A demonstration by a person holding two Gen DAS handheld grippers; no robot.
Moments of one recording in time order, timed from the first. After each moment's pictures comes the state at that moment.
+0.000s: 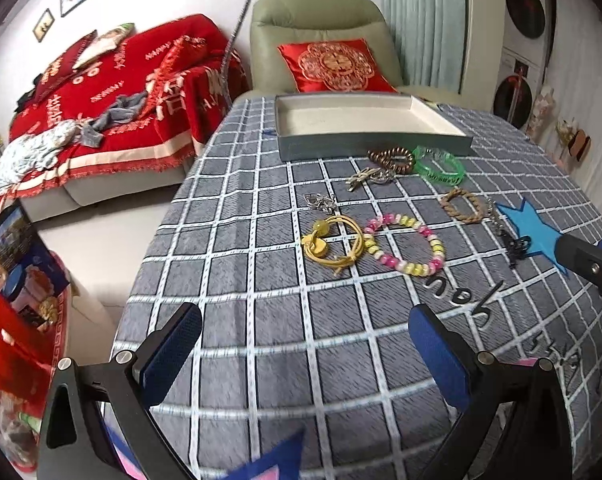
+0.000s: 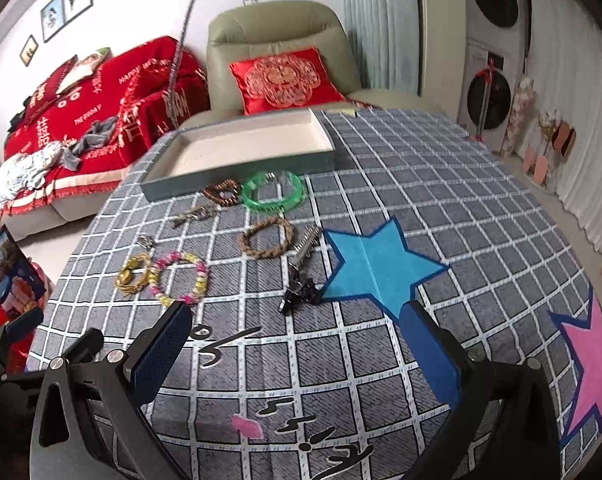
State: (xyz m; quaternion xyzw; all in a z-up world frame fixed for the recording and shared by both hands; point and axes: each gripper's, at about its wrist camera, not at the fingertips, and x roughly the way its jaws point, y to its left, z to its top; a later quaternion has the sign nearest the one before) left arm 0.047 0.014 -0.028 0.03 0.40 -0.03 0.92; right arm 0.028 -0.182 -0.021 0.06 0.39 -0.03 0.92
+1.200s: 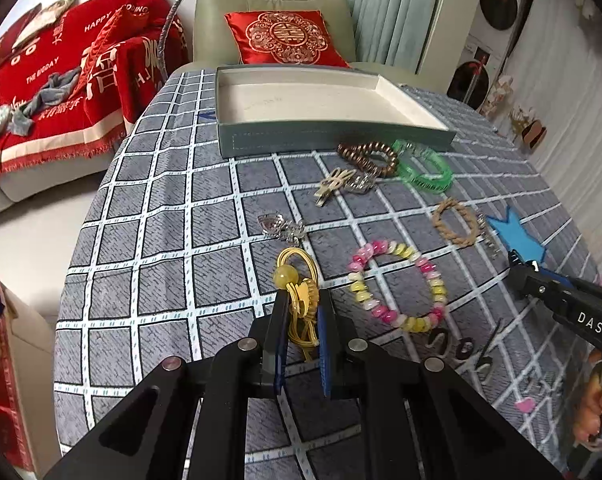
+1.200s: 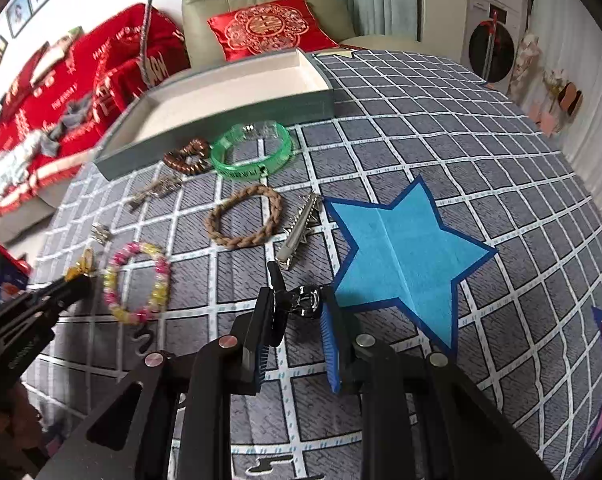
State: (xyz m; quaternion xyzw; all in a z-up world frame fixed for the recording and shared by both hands) left arm 0.118 0.020 -0.039 -0.01 0.44 -0.15 0.88; right arm 0.082 -0.193 -0.054 0.09 0.45 -0.03 0.89
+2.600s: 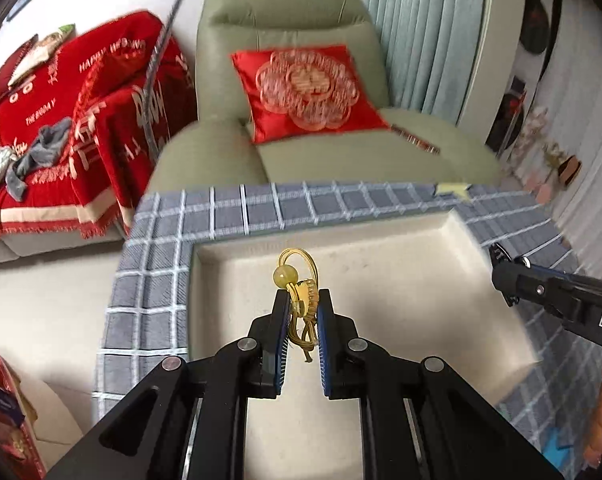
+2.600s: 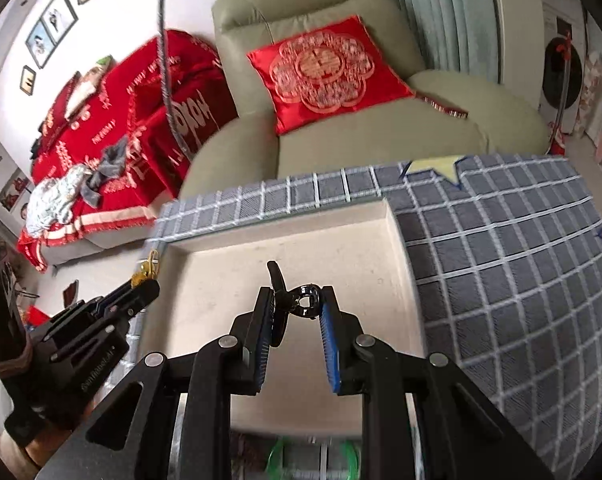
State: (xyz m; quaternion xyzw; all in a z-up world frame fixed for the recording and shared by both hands) left arm 0.374 -0.023 0.002 0.01 0.42 -0.10 0.90; right arm 0.370 -0.203 0.011 0.12 0.45 0.07 0.88
